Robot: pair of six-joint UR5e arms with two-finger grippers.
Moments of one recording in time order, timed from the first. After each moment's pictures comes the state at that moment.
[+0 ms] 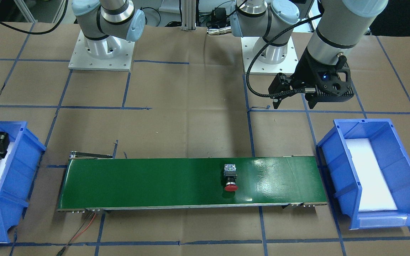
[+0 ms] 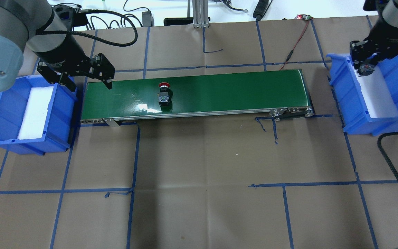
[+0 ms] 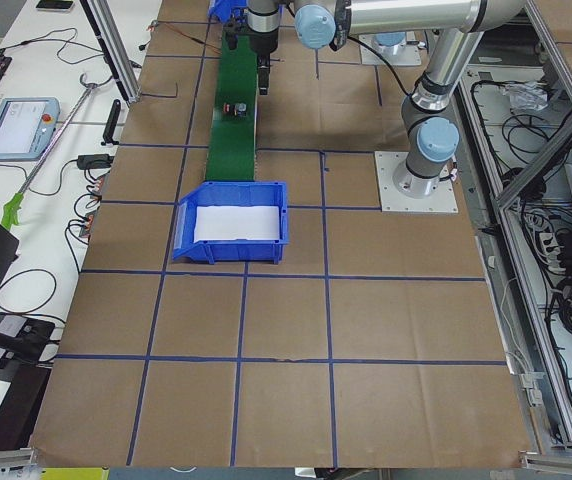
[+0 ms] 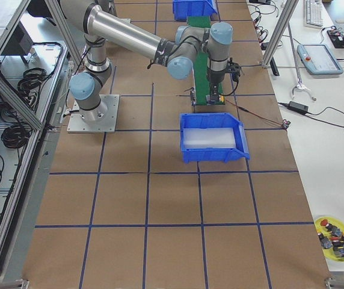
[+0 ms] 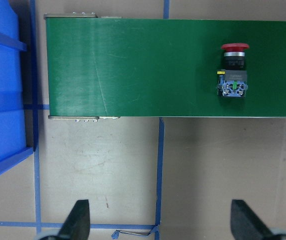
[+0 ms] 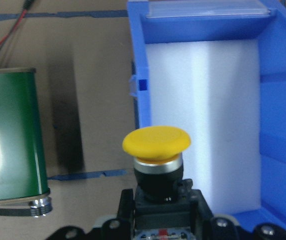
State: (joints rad) left arm -1.51 -1.58 -1.63 -1.47 1.56 0.03; right arm 1.19 -1.33 1.59 -1.91 -1.65 -0.33
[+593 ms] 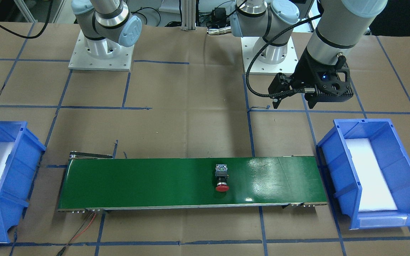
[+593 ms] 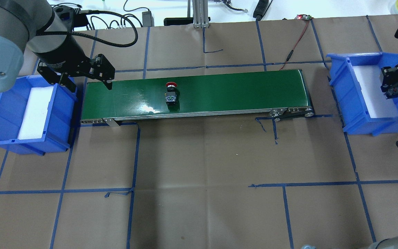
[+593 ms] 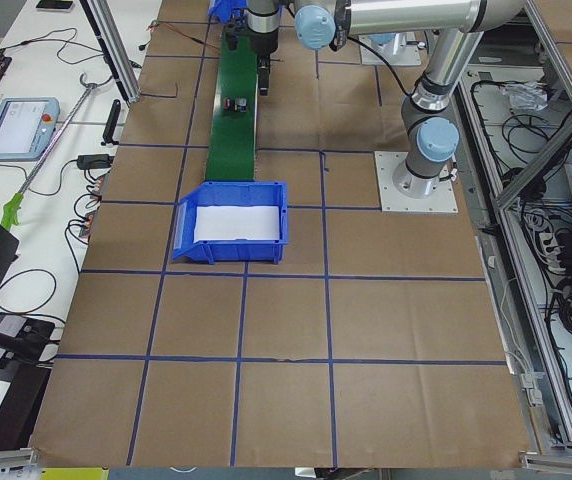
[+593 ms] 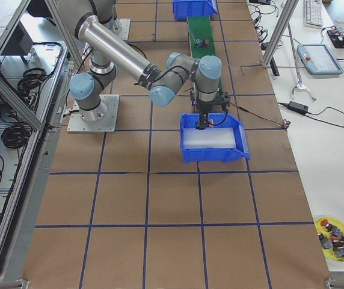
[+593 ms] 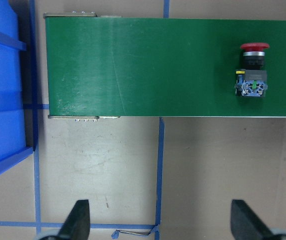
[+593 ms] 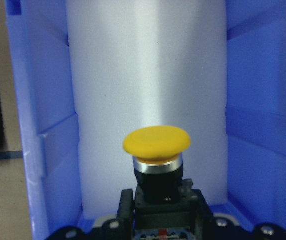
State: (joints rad) left arm -1.51 -1.58 -1.64 -1.47 1.56 0.03; right arm 1.03 -1.33 1.76 -2.06 -1.63 -0.51
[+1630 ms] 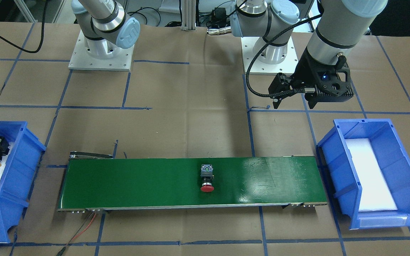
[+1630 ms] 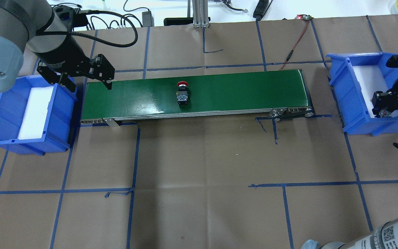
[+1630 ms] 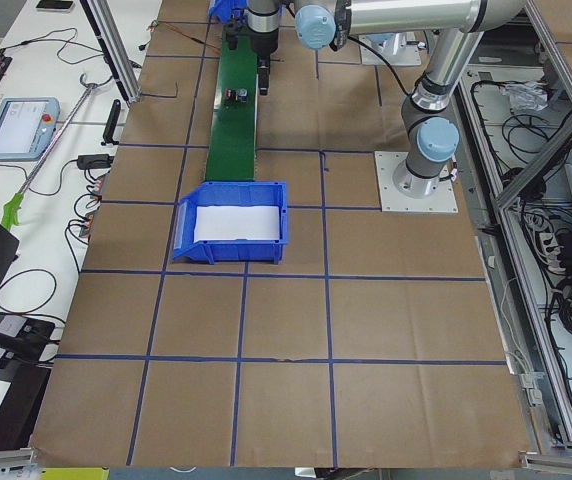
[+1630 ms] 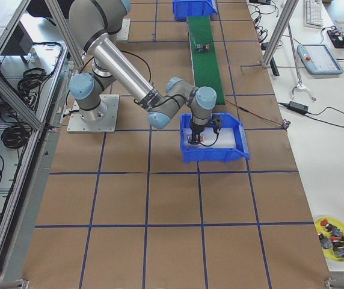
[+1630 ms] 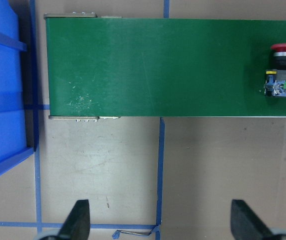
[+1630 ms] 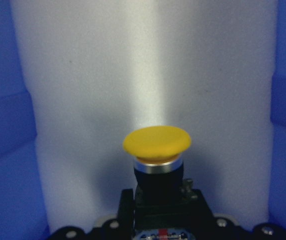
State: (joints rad) left arm -1.51 -1.58 -1.63 -1.47 1.56 0.03; right arm 0.98 -1.21 1.82 -2.13 -1.60 -0.54
